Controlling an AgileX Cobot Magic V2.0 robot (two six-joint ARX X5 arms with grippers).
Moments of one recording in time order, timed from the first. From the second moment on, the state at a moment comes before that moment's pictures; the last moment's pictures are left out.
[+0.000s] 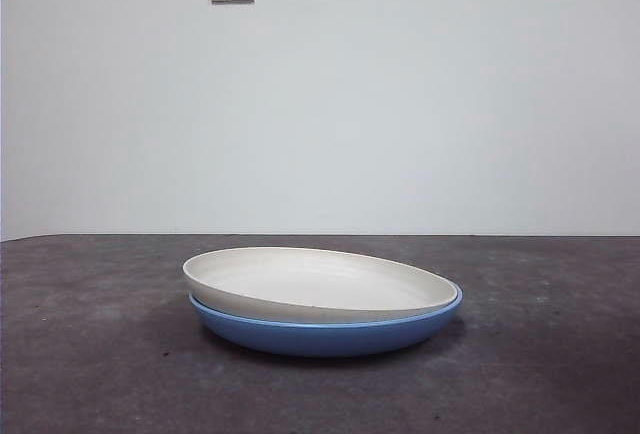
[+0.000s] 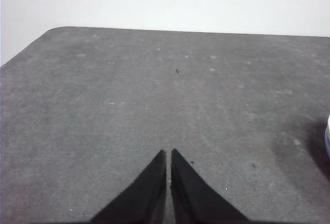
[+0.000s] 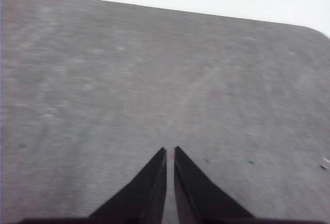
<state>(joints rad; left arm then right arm) -0.03 0.01 0.03 -0.18 0.05 -0.04 -0.11 0.01 0.05 -0.27 0.00 -0.08</state>
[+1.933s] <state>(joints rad) -0.03 0.01 0.03 -0.18 0.05 -0.04 -0.02 0.01 0.04 -0.23 0.03 -0.07</state>
